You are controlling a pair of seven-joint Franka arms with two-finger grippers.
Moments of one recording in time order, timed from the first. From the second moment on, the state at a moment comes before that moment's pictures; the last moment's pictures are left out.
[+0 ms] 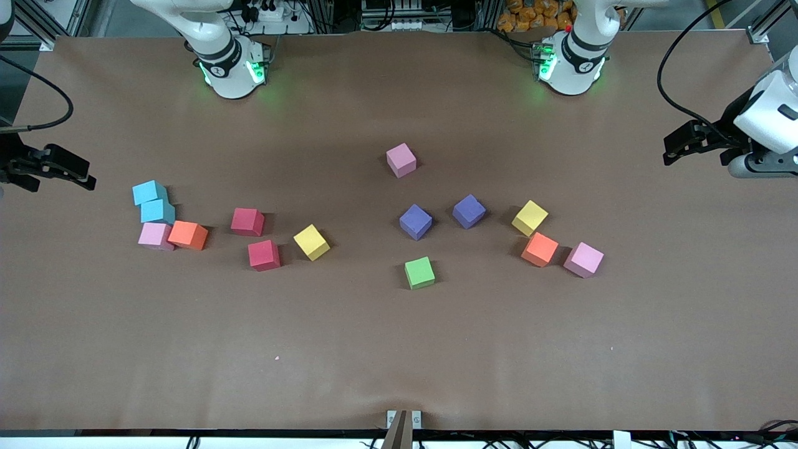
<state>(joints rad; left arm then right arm) -0.12 -0.01 0.02 -1.59 0.01 1.55 -0.08 -0.04 0.10 0.02 -1.43 0.02 1.54 -0.04</state>
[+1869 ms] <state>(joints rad) -0.71 0.53 -0.17 -1.64 -0.11 2.10 -1.42 0.02 0.18 0.02 -1.65 -0.03 1.73 -0.03</state>
